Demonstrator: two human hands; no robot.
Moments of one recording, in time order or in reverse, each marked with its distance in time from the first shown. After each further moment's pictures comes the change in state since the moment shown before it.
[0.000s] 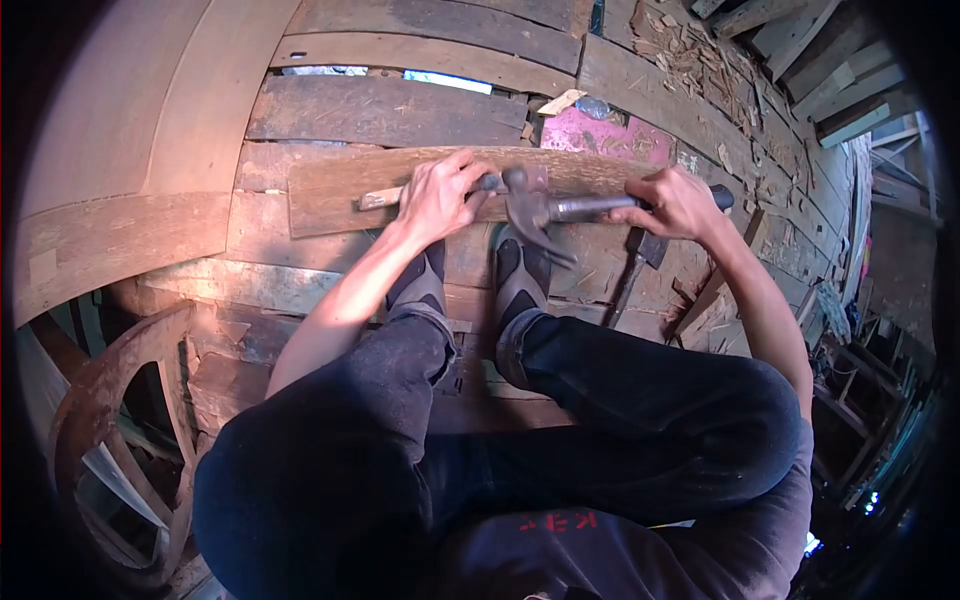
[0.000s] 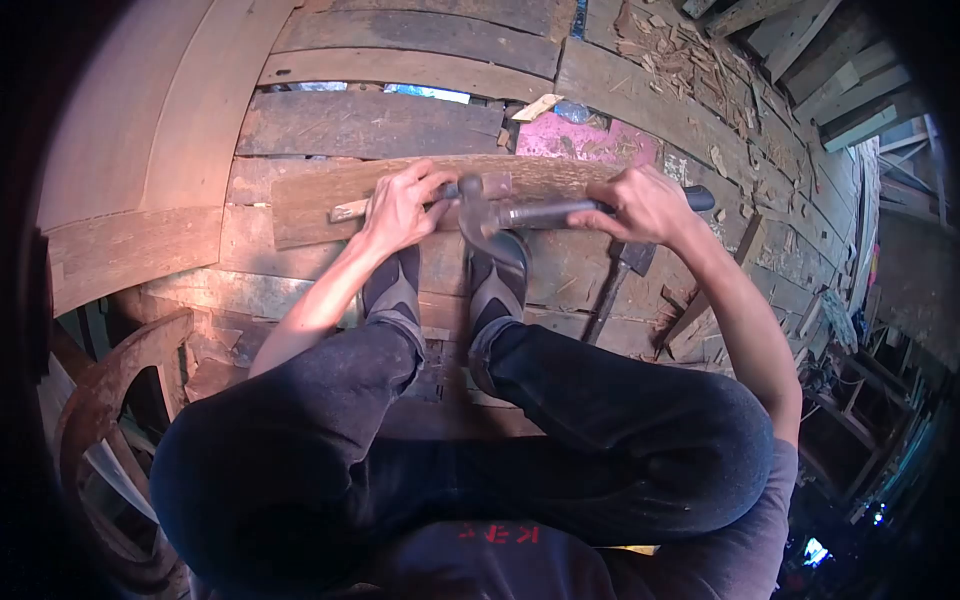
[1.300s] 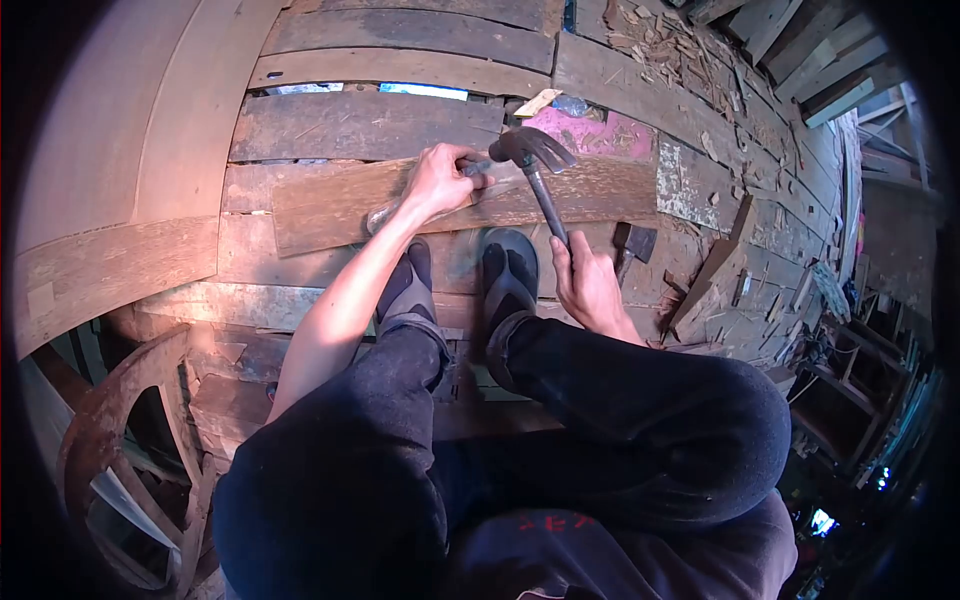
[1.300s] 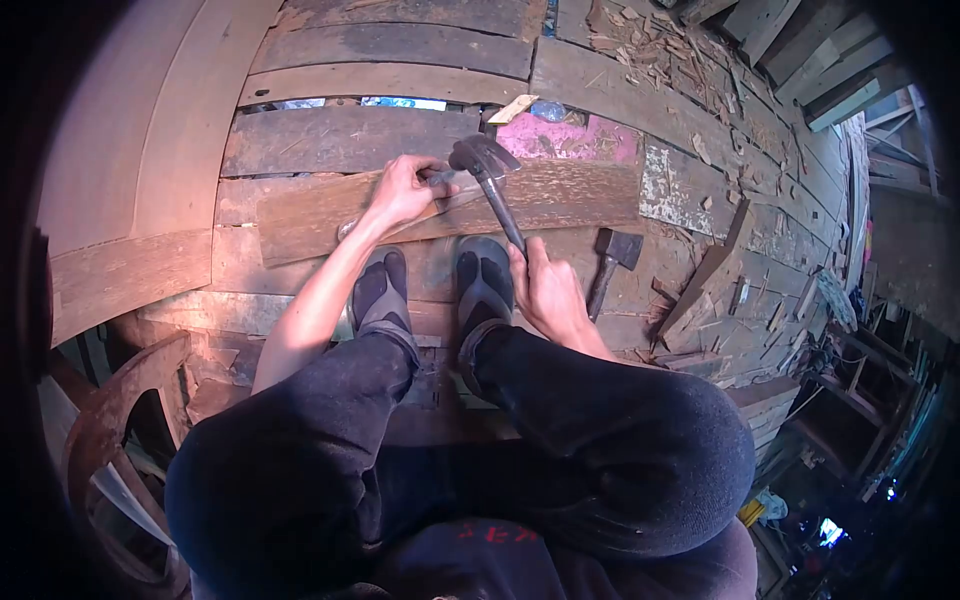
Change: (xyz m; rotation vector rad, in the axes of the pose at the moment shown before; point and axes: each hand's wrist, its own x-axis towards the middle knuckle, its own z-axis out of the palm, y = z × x) left_hand 0.045 -0.008 0.025 -0.314 -0.159 -0.413; right_hand -0.010 -0.135 0.104 0.554 0.477 0.579
